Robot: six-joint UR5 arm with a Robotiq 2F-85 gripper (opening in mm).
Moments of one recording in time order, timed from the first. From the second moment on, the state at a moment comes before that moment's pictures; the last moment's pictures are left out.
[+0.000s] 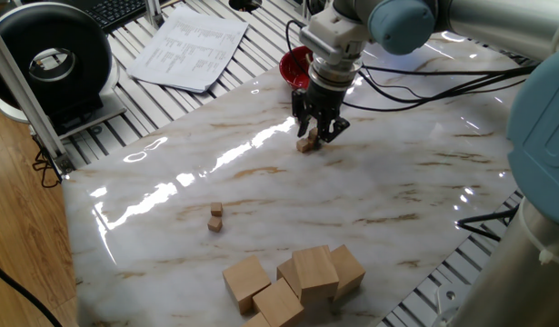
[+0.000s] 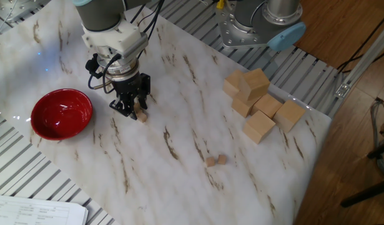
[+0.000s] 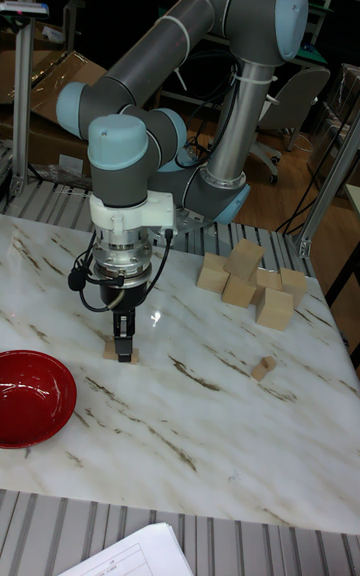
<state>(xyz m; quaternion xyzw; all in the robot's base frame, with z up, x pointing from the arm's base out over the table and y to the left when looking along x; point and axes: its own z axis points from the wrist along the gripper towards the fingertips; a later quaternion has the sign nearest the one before) 0.527 -0.041 0.011 -0.73 0.68 0.06 0.09</state>
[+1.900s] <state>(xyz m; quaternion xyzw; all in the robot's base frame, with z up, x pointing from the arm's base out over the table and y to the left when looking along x) 0.525 -0.043 0.010 -0.72 0.69 0.06 0.08</state>
